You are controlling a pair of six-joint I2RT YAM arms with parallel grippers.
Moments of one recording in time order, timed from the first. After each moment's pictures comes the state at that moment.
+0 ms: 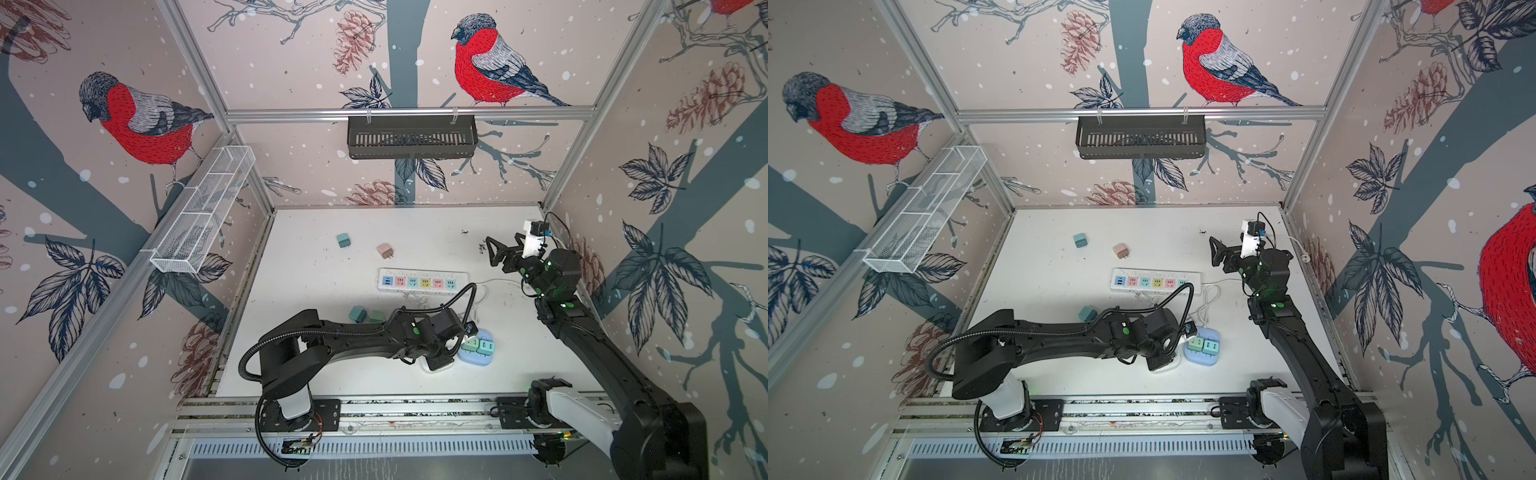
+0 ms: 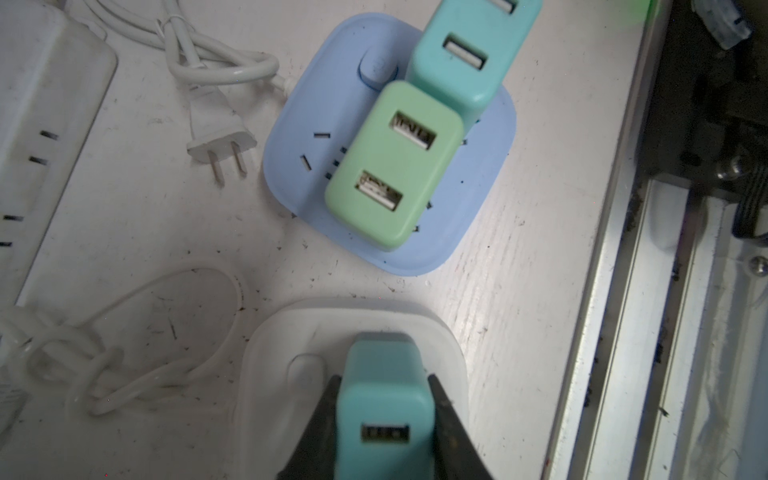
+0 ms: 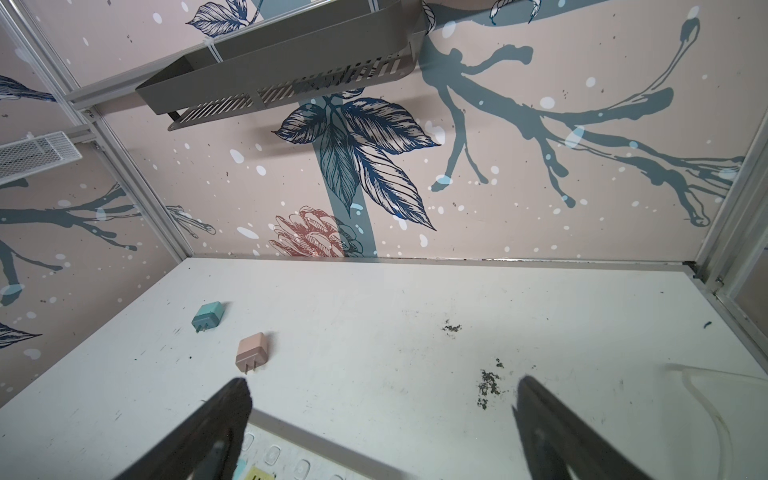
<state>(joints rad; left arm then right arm) -1.22 1.72 1.07 -0.41 0.04 0.07 0.10 1.02 0.62 0.31 -0.29 0.16</state>
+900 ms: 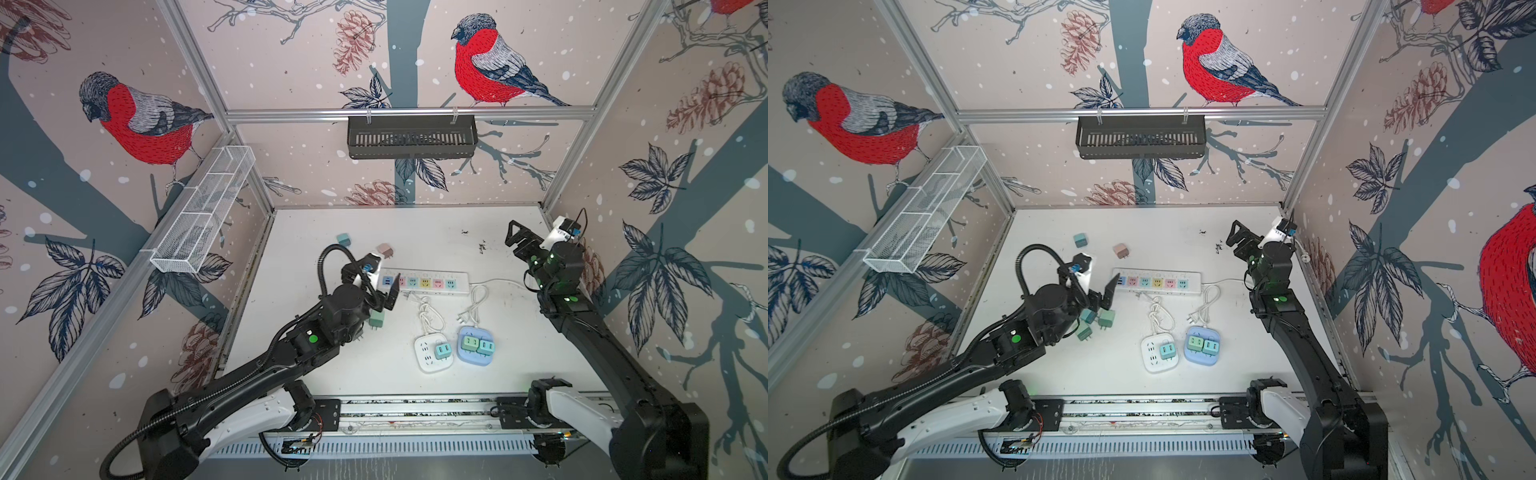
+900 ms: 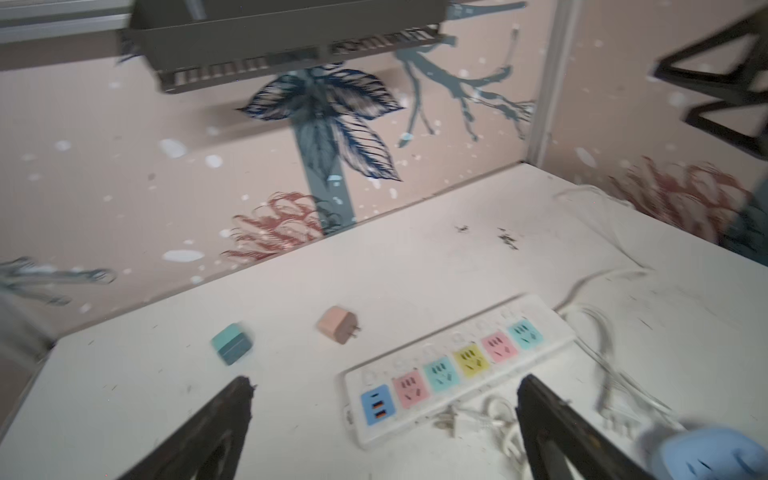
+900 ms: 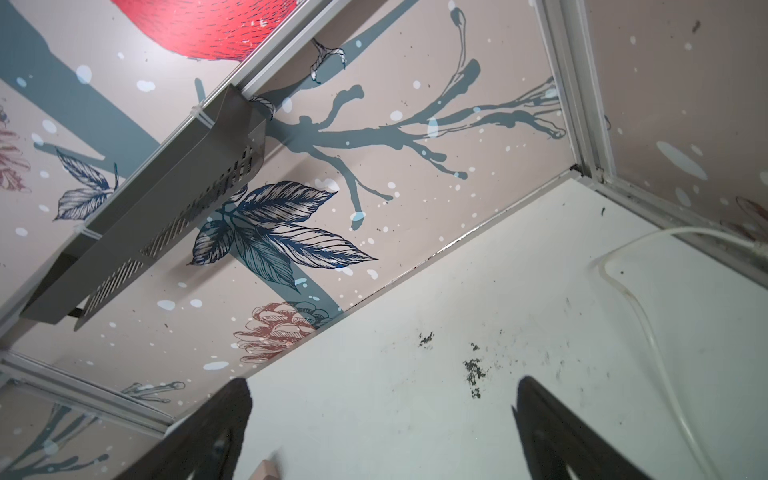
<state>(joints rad) -0.84 0.86 0.61 0.12 -0.49 -0.01 0.09 1.02 0.69 0.22 0.04 0.64</state>
